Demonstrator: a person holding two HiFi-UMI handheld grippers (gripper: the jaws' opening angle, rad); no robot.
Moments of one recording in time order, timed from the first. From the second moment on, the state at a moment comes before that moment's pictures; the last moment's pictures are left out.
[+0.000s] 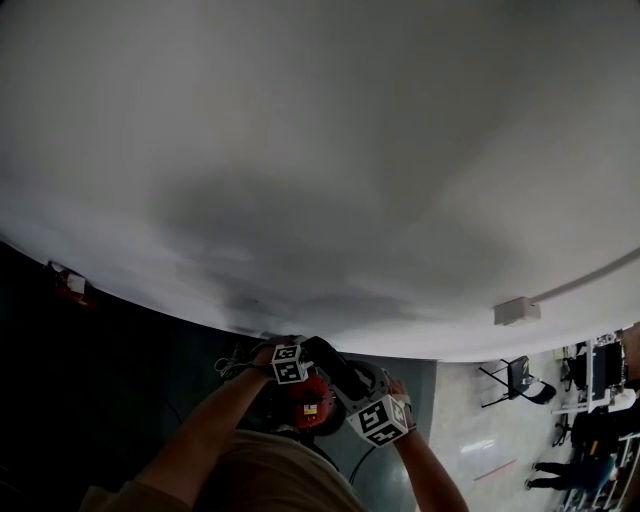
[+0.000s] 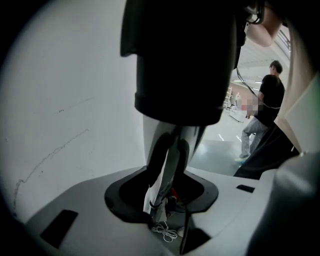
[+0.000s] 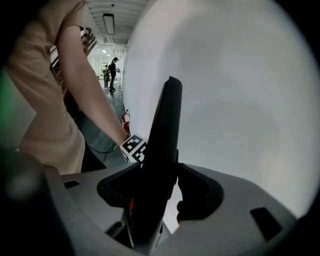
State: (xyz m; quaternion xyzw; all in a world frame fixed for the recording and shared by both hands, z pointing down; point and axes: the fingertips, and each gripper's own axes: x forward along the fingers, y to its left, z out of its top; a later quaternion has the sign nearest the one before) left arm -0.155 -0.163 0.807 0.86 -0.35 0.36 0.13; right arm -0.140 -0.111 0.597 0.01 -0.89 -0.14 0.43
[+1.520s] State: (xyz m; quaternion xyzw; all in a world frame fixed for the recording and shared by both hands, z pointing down) left arm -0.137 -0.177 0.808 0.86 -0.35 0.35 0.13; right arm -0.110 -0.138 0.590 0.09 -0.92 -0.05 0.37
